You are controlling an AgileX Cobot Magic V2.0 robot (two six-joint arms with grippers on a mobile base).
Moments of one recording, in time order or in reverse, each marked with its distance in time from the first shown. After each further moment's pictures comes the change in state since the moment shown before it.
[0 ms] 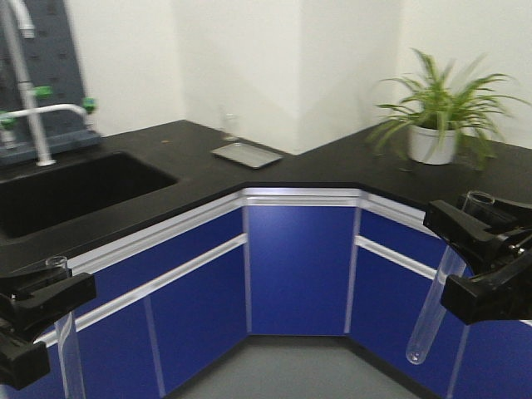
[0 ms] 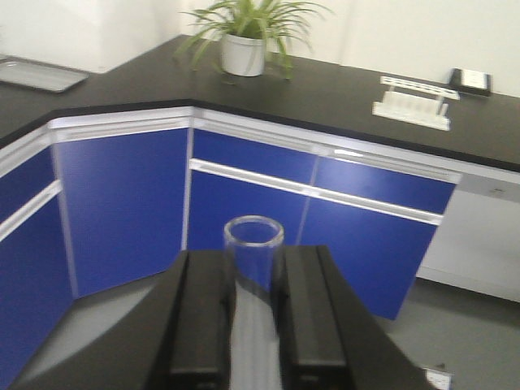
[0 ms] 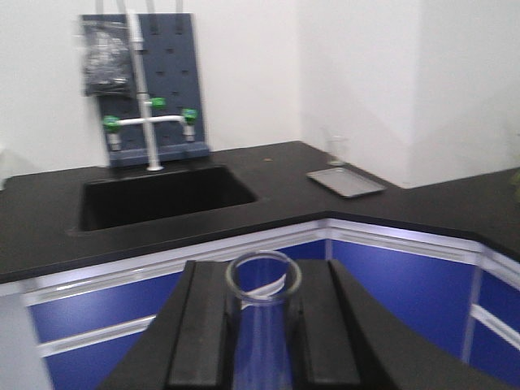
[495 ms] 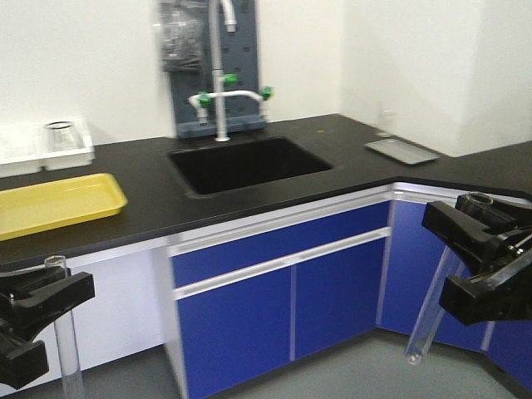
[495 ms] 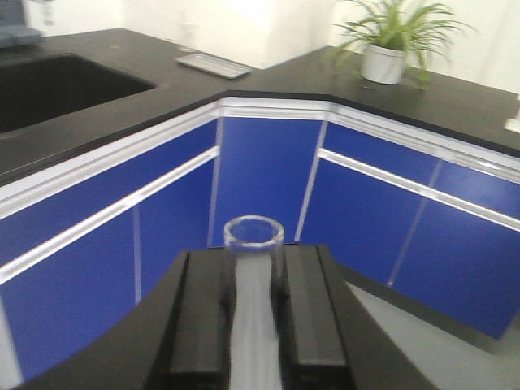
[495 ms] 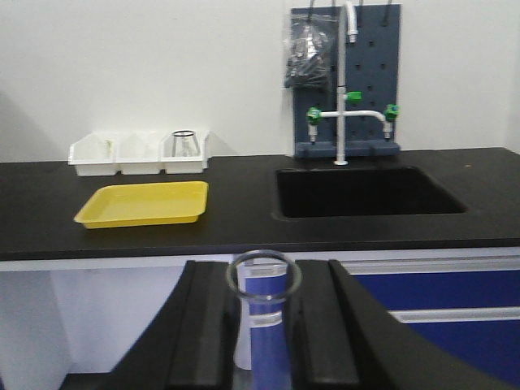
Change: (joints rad) left arm 0.000 0.000 0.000 0.000 0.000 0.000; right arm 0.000 0.000 0.000 0.000 0.000 0.000
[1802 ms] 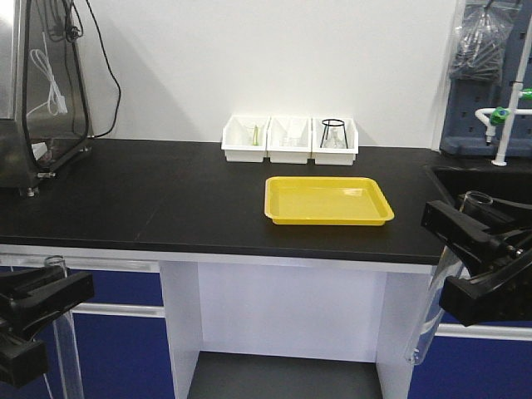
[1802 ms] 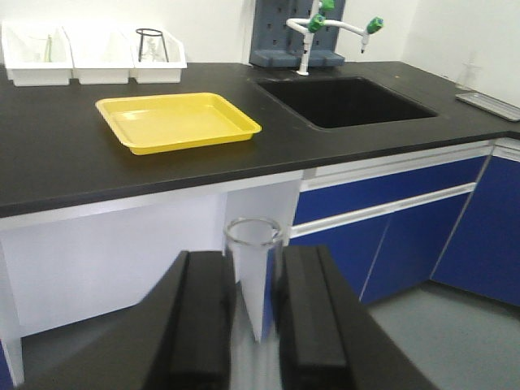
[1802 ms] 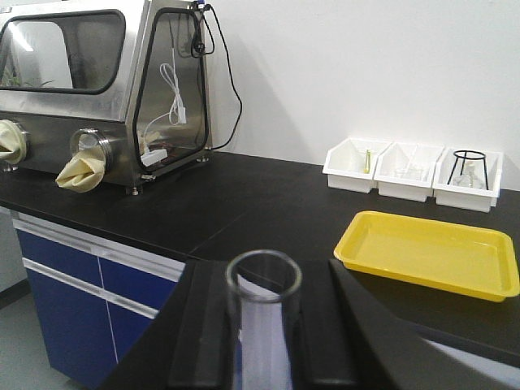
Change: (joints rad) left arm 0.000 -0.001 0.000 0.000 0.002 0.000; right arm 0.000 -0.002 0.000 0.000 0.000 0.000
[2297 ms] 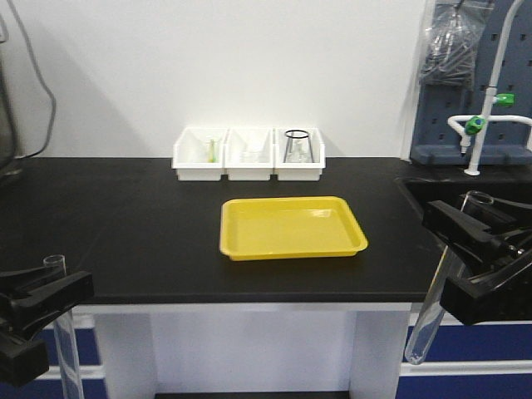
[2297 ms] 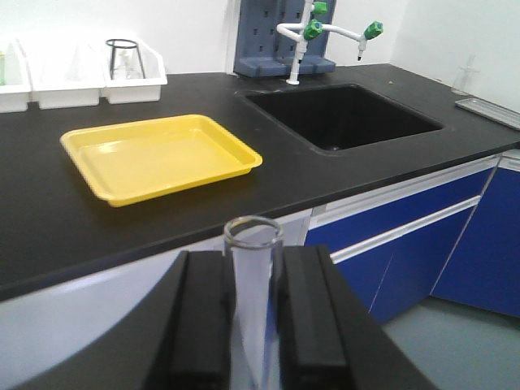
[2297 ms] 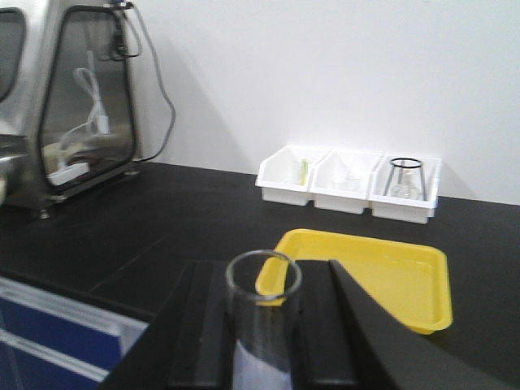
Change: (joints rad) left arm 0.000 0.000 0.000 0.000 0.004 0.000; right arm 0.000 0.000 0.000 0.000 0.000 0.000
